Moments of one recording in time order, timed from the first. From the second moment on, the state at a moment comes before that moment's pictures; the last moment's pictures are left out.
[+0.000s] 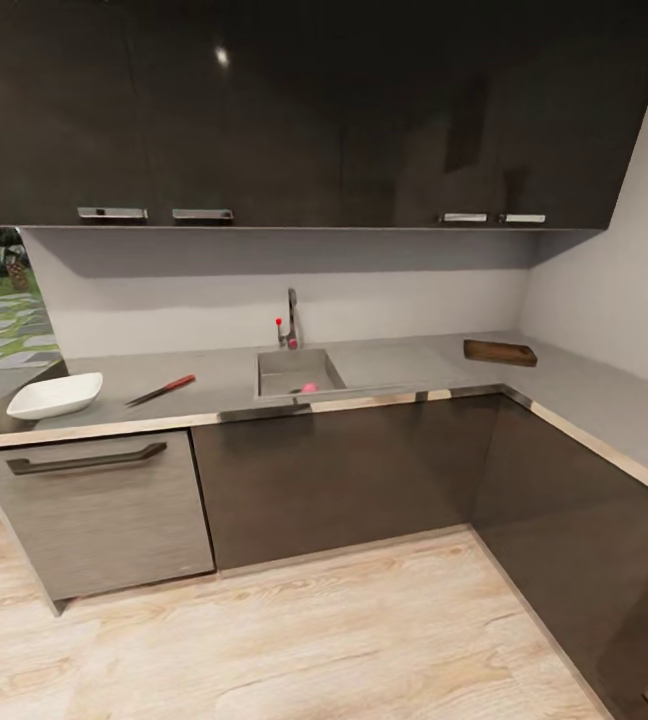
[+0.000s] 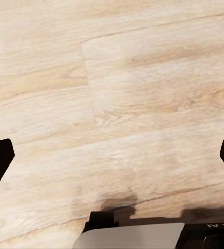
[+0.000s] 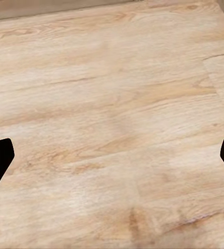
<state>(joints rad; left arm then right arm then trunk) 0.00 0.00 -0.01 -0.27 0.00 -0.43 0.00 -0.01 0.01 0.00 -0.49 0.01 -0.36 -0.02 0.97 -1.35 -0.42</state>
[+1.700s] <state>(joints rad) 0.00 0.00 -0.01 -0.27 0.00 -0.43 0.00 -0.01 0.01 0.00 -0.50 0.00 -0.36 -0.02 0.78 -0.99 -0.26</state>
